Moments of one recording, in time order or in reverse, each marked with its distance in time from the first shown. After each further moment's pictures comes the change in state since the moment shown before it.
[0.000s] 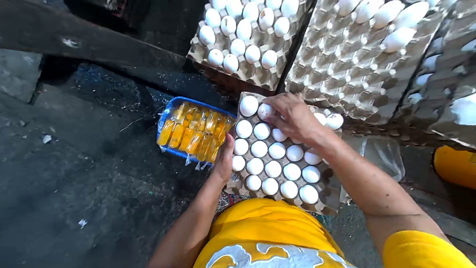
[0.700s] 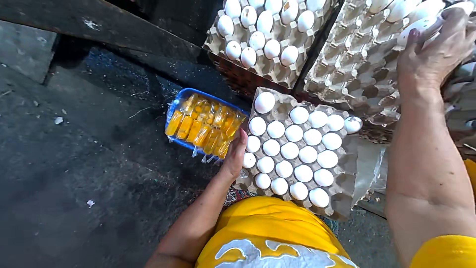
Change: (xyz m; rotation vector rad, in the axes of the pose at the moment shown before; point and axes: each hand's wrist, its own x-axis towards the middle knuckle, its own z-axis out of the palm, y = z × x) left_hand 0.001 0.001 -0.003 -0.002 0.016 -0.004; right_hand 0.000 0.126 -0.127 -0.444 0.564 0.766
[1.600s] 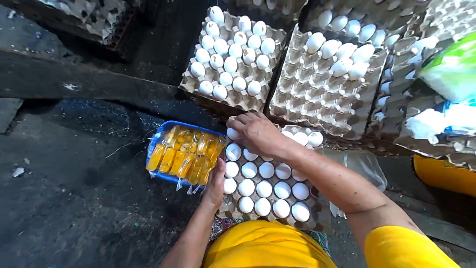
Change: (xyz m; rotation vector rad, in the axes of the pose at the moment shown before) left_hand -0.004 0.006 0.003 0.027 0.037 0.035; right_hand -0.139 -0.170 0.016 0.259 -0.634 -0.911
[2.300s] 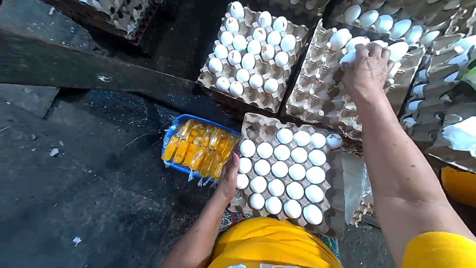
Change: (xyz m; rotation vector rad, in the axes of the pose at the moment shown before) left_hand 0.003 -0.002 -0.001 -0.062 -0.020 -0.016; right_hand -0.035 0.180 -0.092 -0.279 0.396 0.857
